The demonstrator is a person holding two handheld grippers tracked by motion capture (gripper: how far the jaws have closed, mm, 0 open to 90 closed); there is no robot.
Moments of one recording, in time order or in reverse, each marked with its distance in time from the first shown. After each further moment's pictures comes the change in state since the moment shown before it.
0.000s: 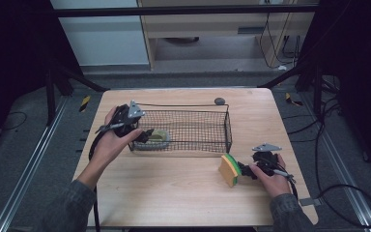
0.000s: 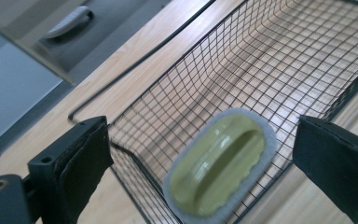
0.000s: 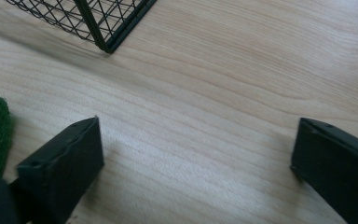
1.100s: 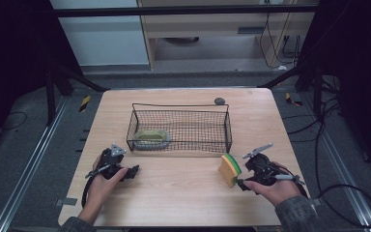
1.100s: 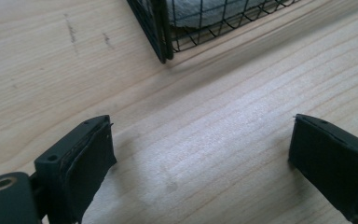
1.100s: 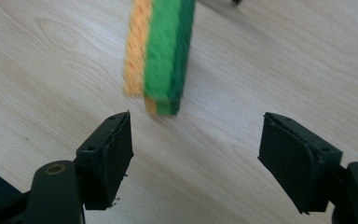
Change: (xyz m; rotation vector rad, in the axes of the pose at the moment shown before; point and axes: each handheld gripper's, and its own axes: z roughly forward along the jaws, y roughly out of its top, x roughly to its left) left arm -0.033 -0.140 0.026 0.160 -0.024 -0.327; right arm 0.068 0.043 -0.096 0.333 0.093 -0.135
